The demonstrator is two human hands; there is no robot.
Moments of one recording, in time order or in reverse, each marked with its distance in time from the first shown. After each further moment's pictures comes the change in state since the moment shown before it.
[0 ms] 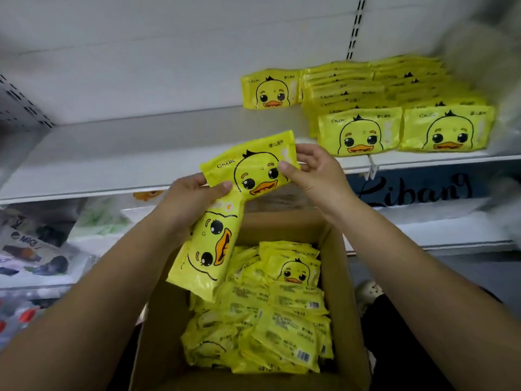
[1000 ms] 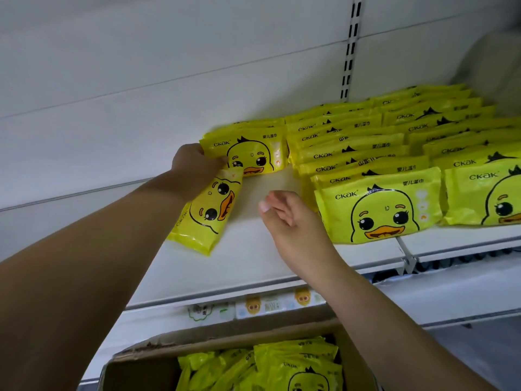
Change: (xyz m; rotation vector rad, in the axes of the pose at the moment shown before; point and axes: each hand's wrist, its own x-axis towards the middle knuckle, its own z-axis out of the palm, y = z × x) left_hand 0.292 0.105 0.067 0.561 0.236 0.205; right_hand 0.139 0.038 0.011 -0.087 0.064 0.006
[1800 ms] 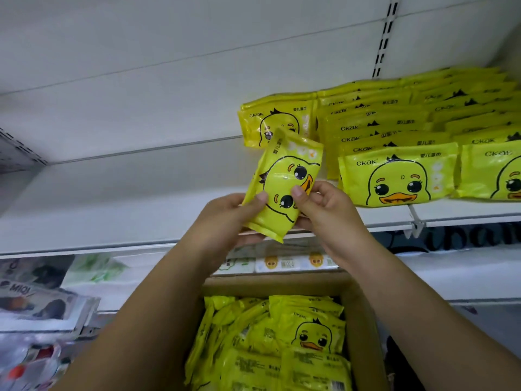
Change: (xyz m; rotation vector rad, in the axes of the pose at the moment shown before) left_hand -0.185 -0.056 -0.013 -0.621 -0.357 -0.207; right_hand -0.046 -0.003 -0.011 0.377 -0.144 0.125
